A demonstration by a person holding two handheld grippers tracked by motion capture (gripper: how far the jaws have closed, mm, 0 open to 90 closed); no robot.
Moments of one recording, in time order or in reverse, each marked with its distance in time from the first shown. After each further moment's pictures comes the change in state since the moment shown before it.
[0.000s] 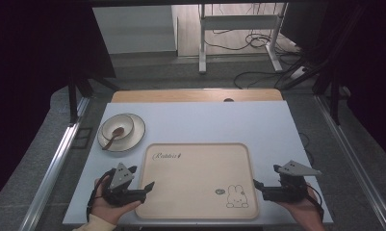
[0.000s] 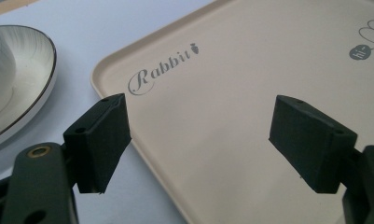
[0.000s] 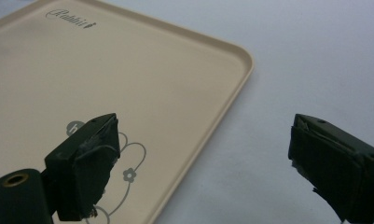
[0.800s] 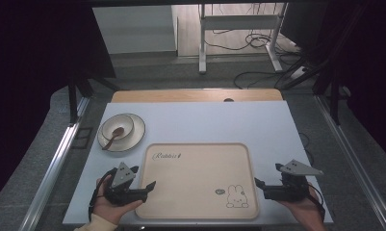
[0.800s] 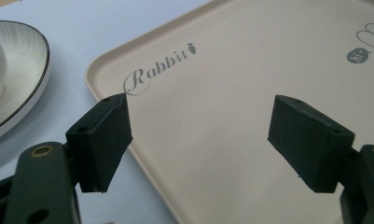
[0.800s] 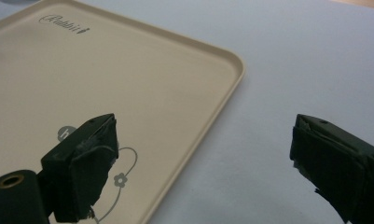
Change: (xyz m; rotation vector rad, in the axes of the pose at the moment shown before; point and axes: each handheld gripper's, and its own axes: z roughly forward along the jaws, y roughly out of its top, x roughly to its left) left arm -0.001 0.002 0.003 0.009 -0.012 -0.020; right arm -0.004 -0.001 0.000 -0.021 -0.016 -0.005
